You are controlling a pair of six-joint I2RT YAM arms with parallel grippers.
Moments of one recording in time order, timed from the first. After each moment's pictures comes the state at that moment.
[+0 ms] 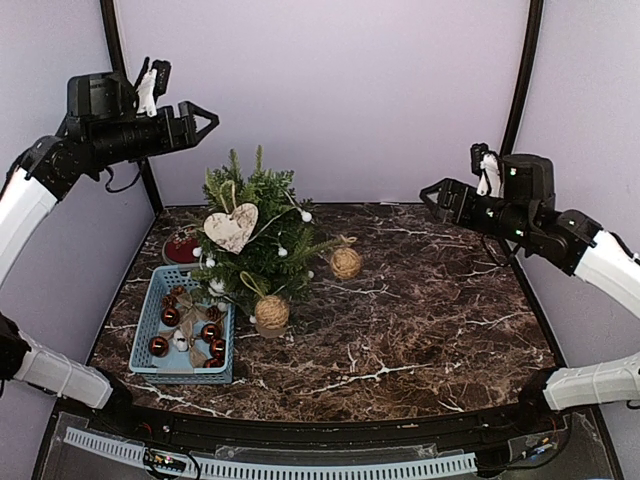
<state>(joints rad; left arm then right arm) -0.53 1.29 1.71 -0.62 0.07 -0.29 0.62 1.05 1.06 -0.34 0.10 0.51</state>
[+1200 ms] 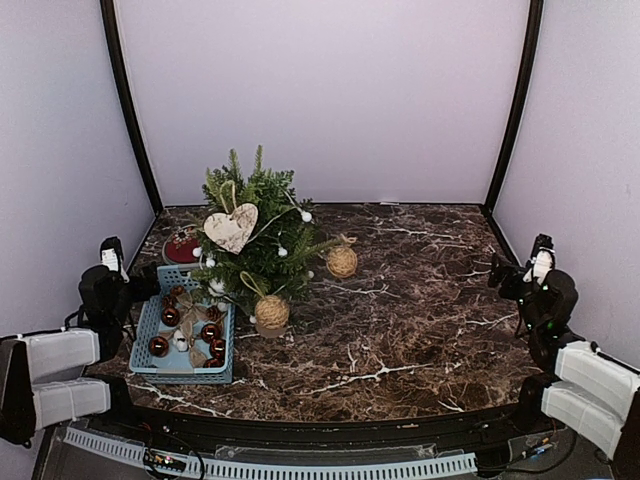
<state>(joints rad) 0.06 0.96 0.15 0.60 -0.13 -0.11 0.06 0.72 0.10 0.53 0.14 0.20</state>
